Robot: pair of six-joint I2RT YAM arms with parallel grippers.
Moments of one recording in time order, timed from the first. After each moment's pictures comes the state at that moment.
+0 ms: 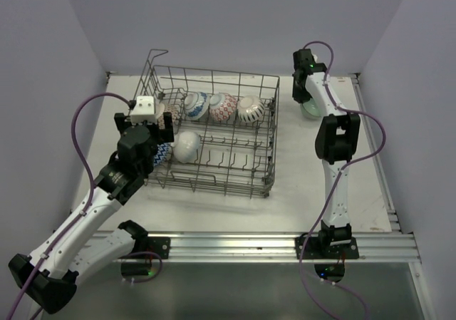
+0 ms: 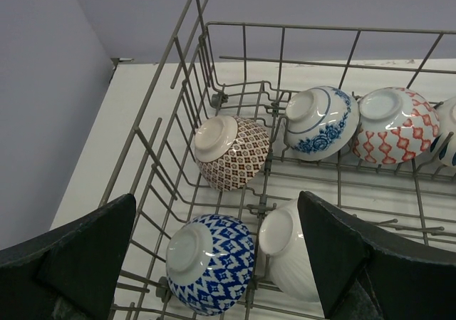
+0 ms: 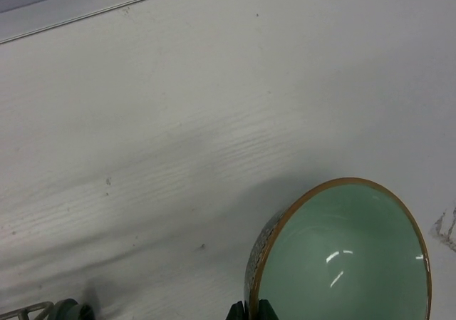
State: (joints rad) left arm -0.55 0.84 0.86 -0.21 -0.65 -0.05; right arm 0.12 2.40 2.30 -0.95 0.31 0.20
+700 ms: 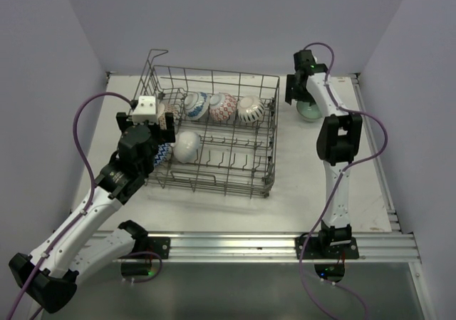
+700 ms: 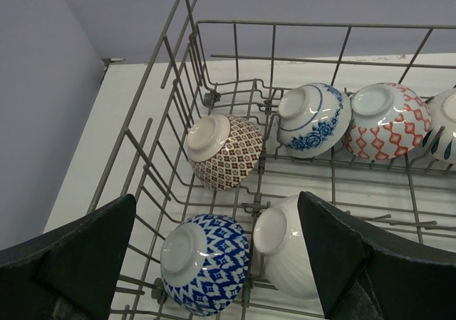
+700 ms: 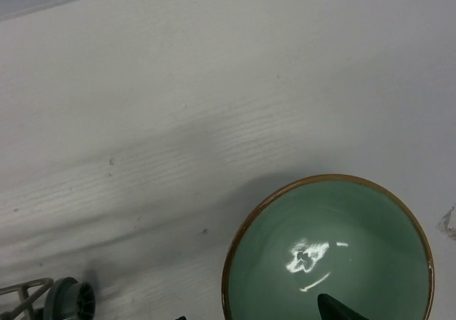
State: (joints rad) left arm -0.55 0.85 0.86 -0.21 -0.63 -0.05; right arm 0.12 2.38 2.24 -0.94 0.28 0.20
